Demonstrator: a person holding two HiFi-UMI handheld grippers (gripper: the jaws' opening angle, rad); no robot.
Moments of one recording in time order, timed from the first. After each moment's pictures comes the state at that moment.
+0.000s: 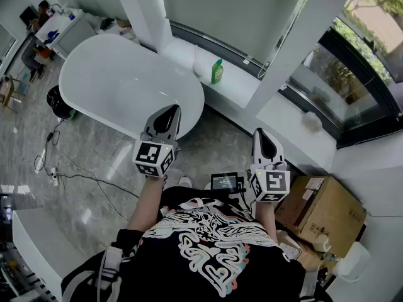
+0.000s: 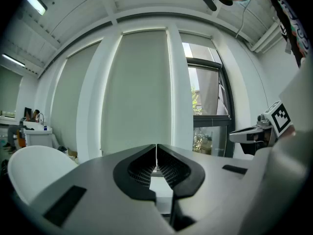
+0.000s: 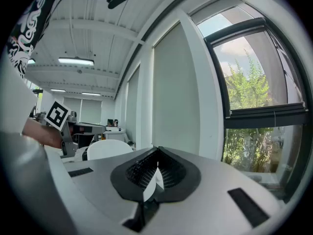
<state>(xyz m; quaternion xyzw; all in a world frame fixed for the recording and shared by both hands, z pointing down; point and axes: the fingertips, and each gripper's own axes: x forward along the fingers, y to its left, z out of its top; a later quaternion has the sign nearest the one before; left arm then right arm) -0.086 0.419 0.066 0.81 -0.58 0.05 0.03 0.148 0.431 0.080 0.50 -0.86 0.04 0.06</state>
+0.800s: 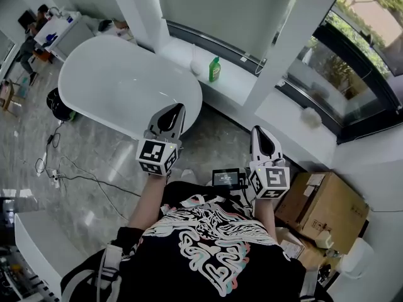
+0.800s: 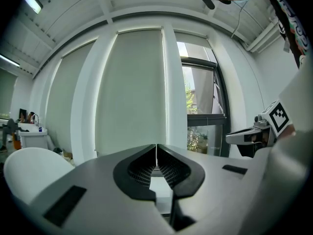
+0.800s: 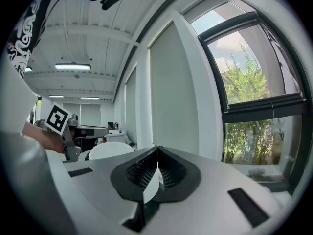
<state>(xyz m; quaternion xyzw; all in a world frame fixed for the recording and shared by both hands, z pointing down) -0.053 0.423 0.069 0.82 -0.56 0.05 0.03 0.161 0.440 0.091 0.50 -0.86 0.06 0.04</state>
